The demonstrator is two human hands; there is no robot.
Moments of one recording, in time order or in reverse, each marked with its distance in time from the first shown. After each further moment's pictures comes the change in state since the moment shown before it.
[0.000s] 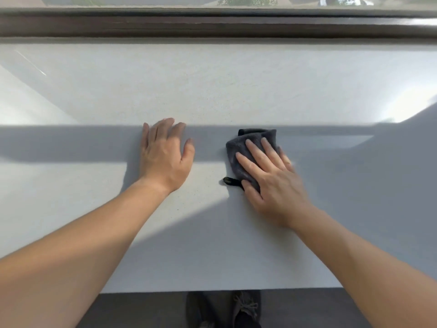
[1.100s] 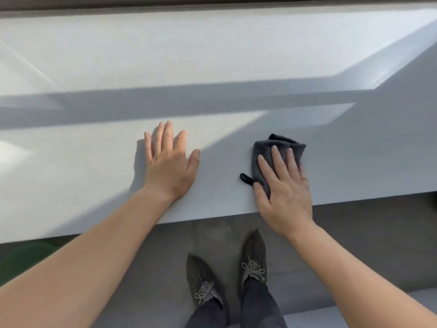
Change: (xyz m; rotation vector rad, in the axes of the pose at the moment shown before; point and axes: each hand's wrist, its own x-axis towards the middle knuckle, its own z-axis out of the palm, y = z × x) left_hand -0.123 0.025 0.009 0.026 -0.117 0.072; right_hand -0.154 -0.038 0.011 0.019 0.058 0.380
